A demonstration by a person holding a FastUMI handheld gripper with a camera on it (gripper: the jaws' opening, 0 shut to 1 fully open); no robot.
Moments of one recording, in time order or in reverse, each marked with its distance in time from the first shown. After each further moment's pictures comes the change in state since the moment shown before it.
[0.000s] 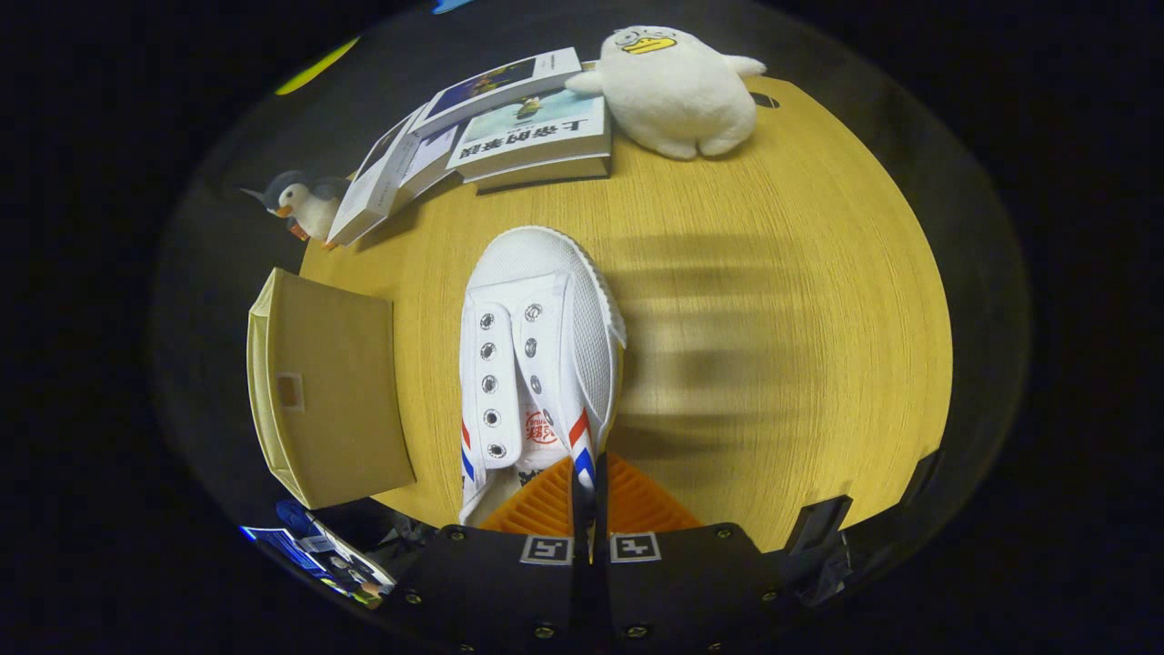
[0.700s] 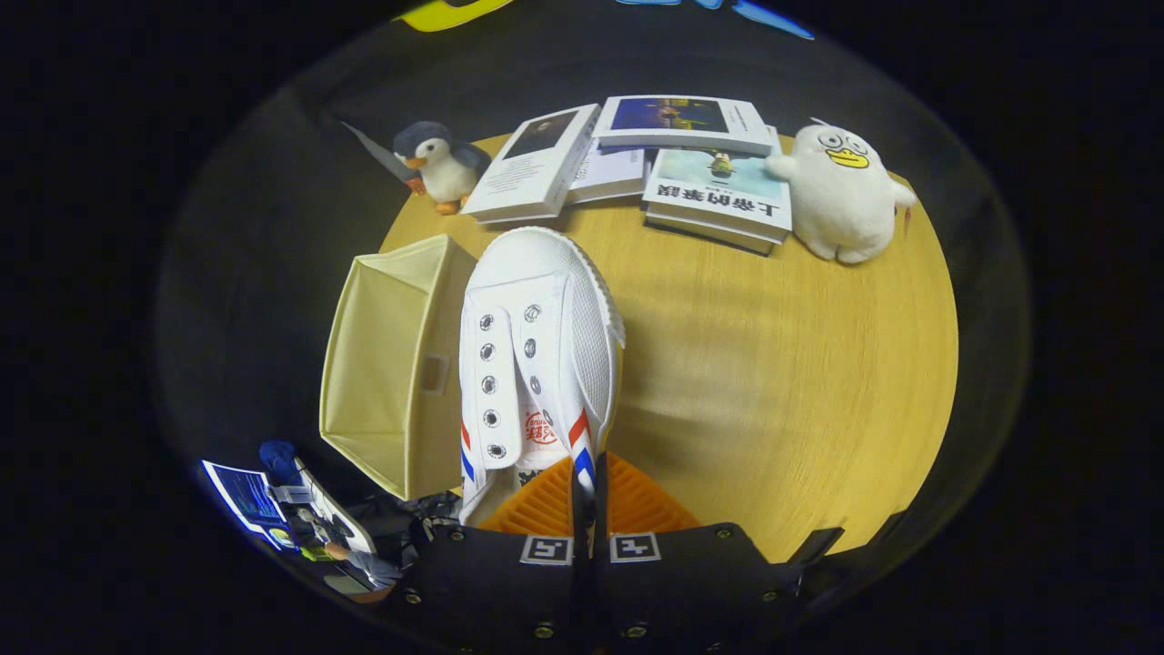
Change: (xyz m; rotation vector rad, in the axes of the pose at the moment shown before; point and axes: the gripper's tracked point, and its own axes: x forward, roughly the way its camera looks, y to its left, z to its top) arm -0.050 0.134 0.016 -0.272 -0.022 0.095
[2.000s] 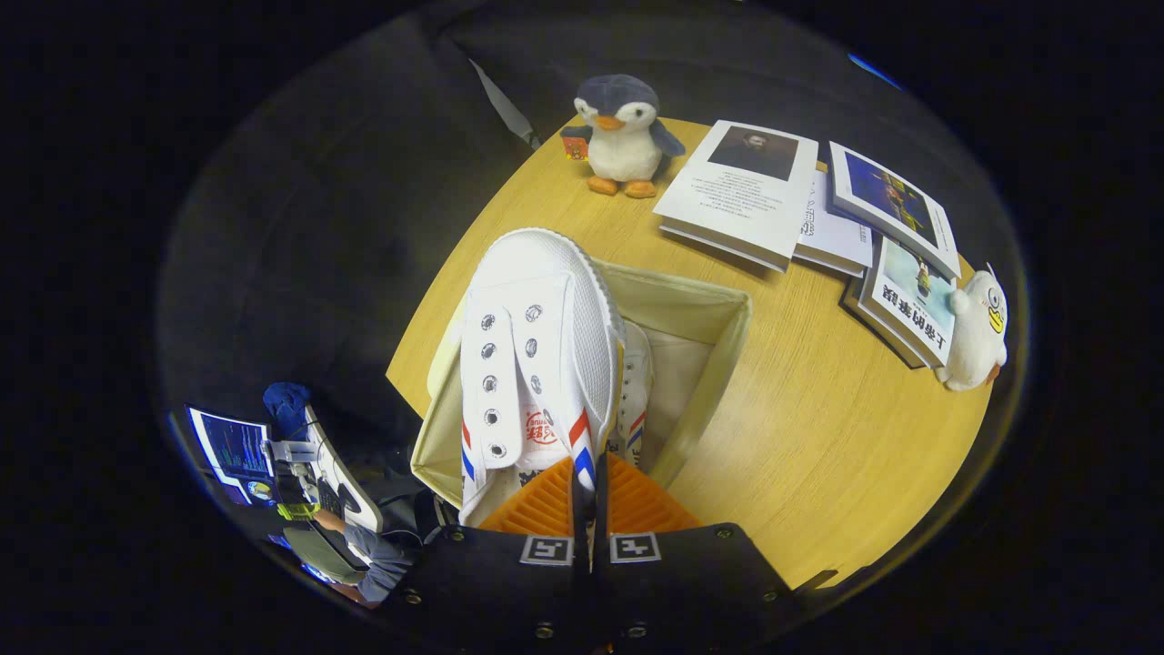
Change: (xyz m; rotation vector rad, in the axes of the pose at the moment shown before) arm 0.050 0.184 0.043 -0.283 0.108 0.066
